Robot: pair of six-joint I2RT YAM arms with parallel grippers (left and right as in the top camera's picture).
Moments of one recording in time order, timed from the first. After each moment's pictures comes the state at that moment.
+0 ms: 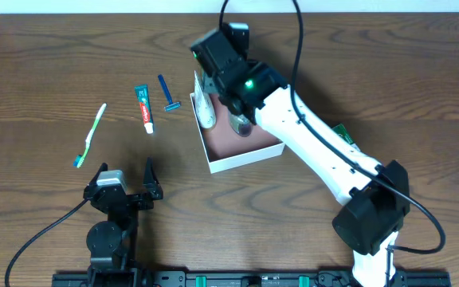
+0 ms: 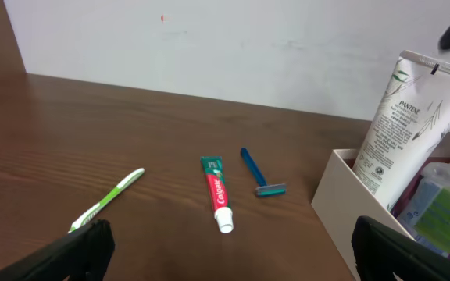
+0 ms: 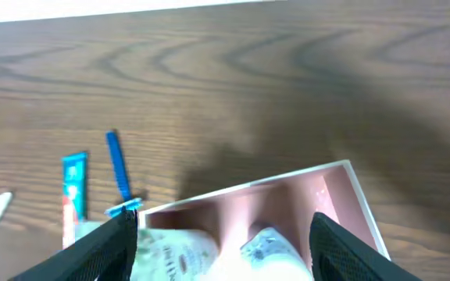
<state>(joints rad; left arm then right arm) -0.02 0.01 0.03 -0.13 -0.06 -0.14 0.72 2.02 1.97 -0.82 0.36 0.65</state>
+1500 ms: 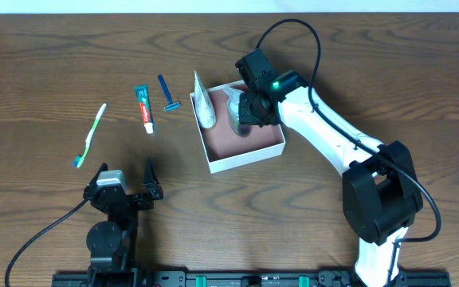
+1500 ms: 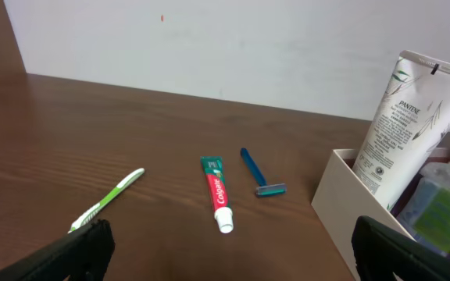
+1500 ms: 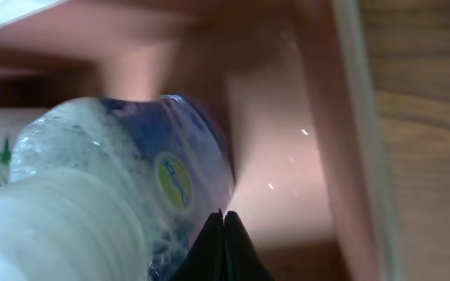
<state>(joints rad) -0.02 0.01 0.03 -0.13 -0.06 -0.14 0.56 2.02 1.60 -0.80 0.00 0.59</state>
